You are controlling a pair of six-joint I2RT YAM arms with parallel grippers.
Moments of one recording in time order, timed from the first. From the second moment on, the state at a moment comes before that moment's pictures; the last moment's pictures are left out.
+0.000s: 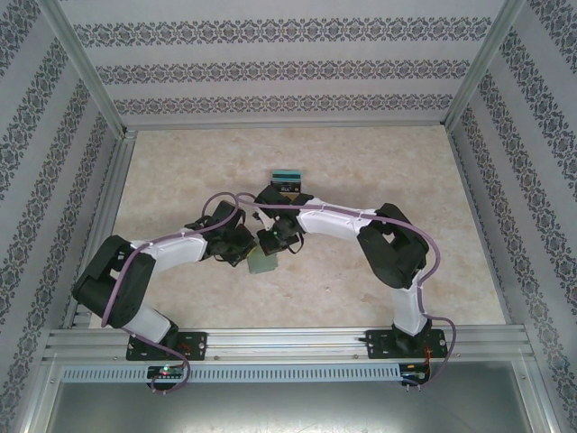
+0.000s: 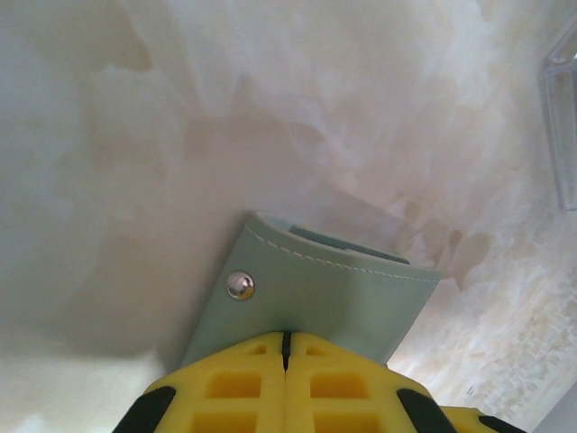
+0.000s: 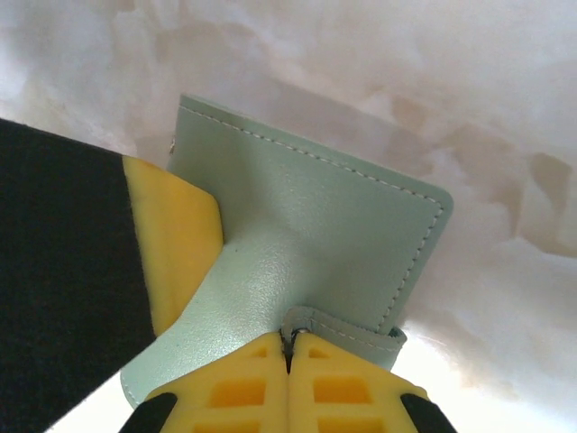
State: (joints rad) left arm -0.49 1.56 0.70 -0.22 0.23 -1.34; right arm 0.82 1.98 1.37 -0.64 -0.27 0.39
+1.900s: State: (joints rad) left arm -0.38 1.08 0.72 -0.66 0.04 -1.07; right arm 0.74 1.76 1.27 -0.51 -0.61 0.55
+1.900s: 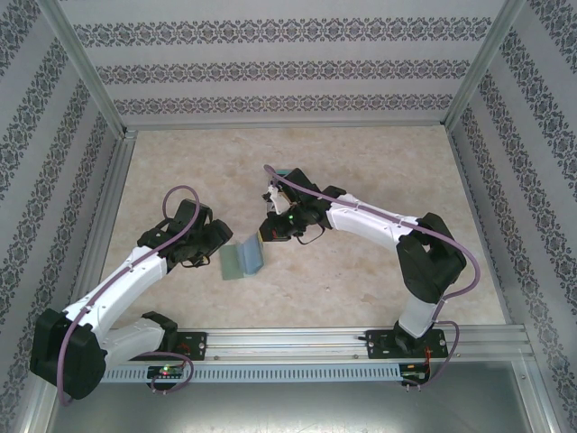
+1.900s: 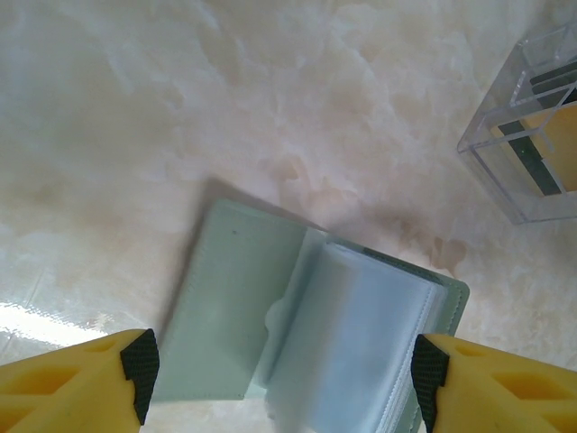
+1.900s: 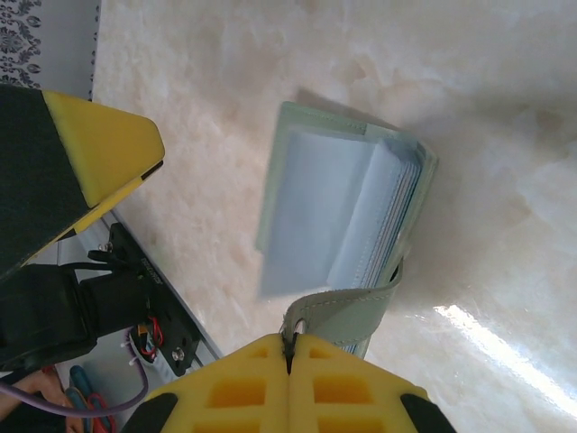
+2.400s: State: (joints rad) left arm -0.38 1.12 0.69 -0.57 0.15 -1.04; right arm 0.64 1.71 1.07 -0.53 -0.50 0.50
